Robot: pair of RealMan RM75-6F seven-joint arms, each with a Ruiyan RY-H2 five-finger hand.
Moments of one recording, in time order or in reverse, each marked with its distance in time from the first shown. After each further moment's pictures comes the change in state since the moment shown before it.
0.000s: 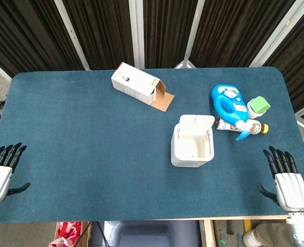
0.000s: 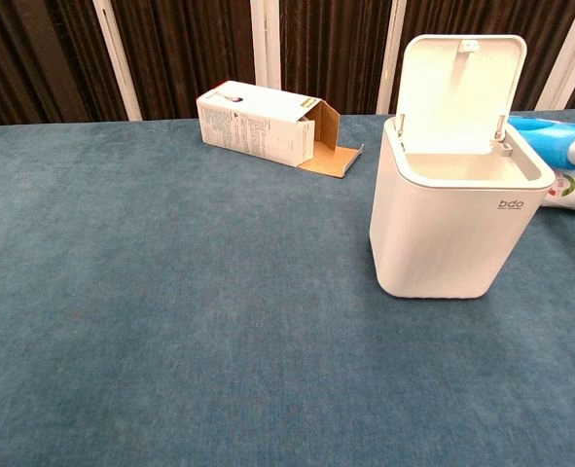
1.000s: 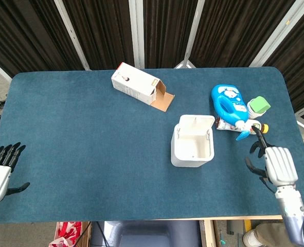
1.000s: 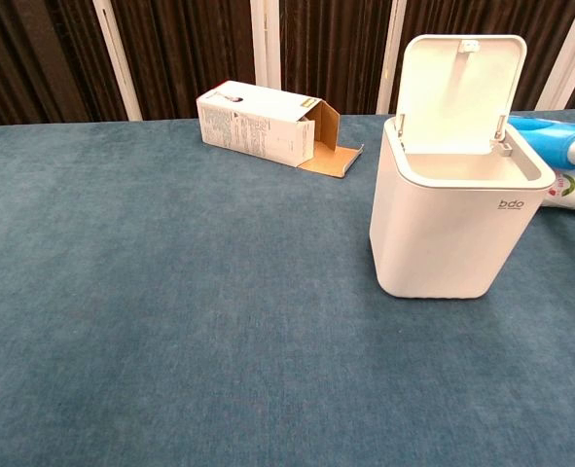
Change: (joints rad) left arm -0.003 0.007 -0.003 -0.010 -0.007 -0.009 -0.017; right arm 0.174 0.133 0.171 -0.266 0.212 -0.221 0.036
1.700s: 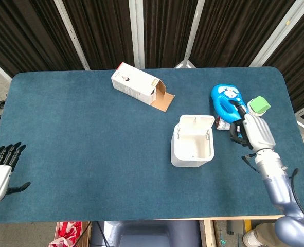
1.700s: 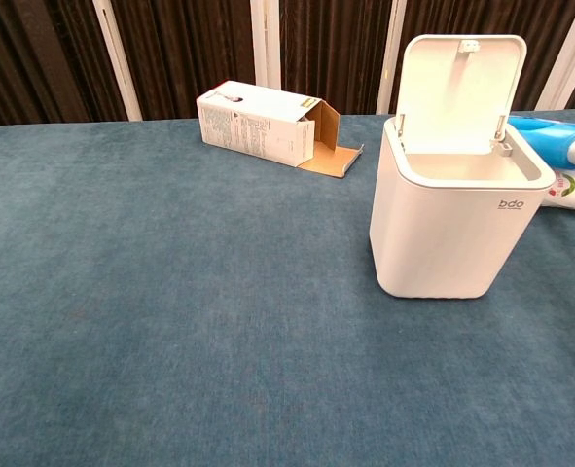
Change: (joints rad) left arm -0.006 0.004 -0.005 -0.003 -0.022 -0.018 -0.014; right arm 0.323 0.128 0.204 -0.192 0.606 -0.301 -0.089
